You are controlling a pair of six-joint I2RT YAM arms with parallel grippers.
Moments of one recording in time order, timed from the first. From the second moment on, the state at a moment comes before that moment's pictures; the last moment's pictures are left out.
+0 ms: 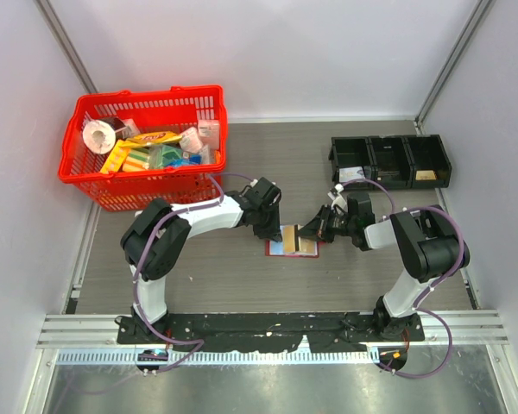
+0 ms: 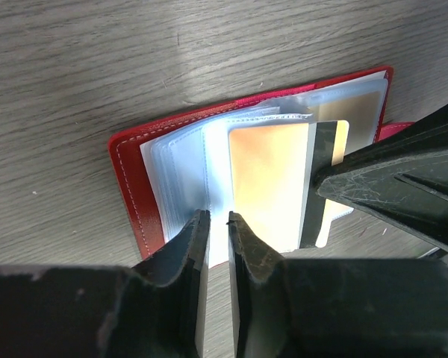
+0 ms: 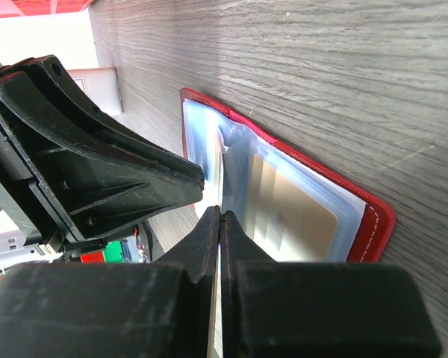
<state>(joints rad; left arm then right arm) -0.78 1.90 1.22 -0.36 0.15 -0.78 0.21 1.69 0.49 0.53 -0.82 0.79</state>
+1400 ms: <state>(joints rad) -0.78 1.92 1.21 -0.31 0.19 -0.77 0.21 1.69 0.46 0.55 -0.83 0.81</state>
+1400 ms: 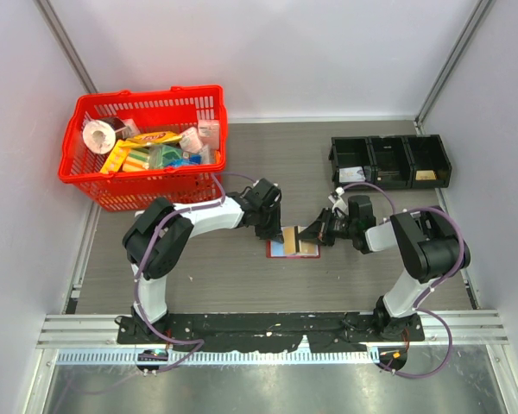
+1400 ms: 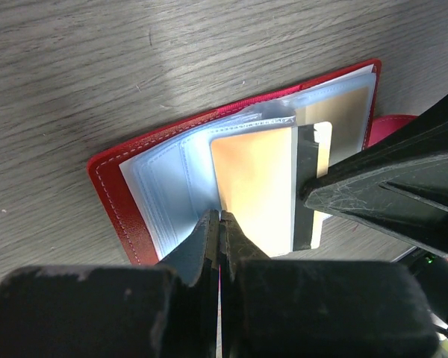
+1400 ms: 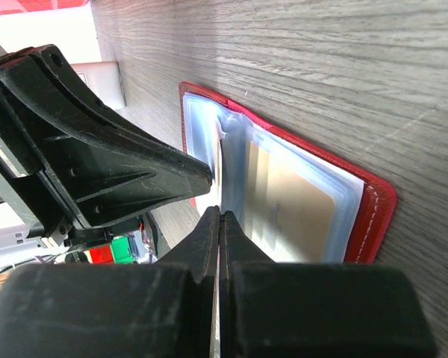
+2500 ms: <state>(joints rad) -1.10 1.42 1.06 -0.11 -0.37 -0.14 0.10 1.07 0.80 -0.37 -0.53 0.70</state>
